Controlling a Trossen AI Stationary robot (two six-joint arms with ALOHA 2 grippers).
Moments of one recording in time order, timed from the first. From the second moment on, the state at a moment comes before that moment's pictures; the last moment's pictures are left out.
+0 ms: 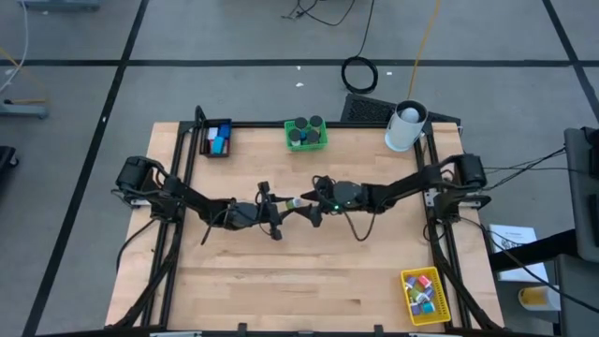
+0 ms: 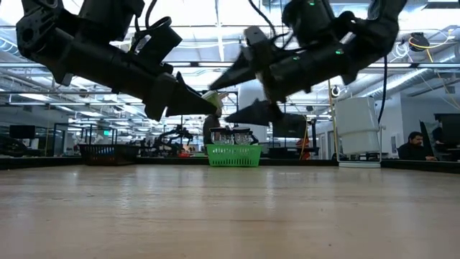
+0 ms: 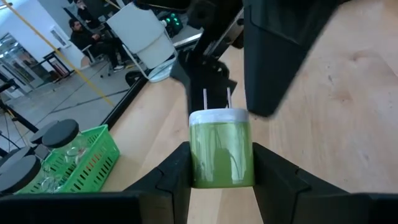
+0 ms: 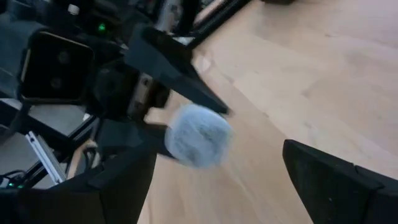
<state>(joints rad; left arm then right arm) -0.21 1.70 0.53 0.89 -0.54 0.28 0.02 1.74 0.75 0.69 0.10 0.69</state>
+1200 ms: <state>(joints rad) -0.21 1.66 0.53 0.86 -0.56 0.19 0.02 1.79 0.85 0.63 0.05 0.63</state>
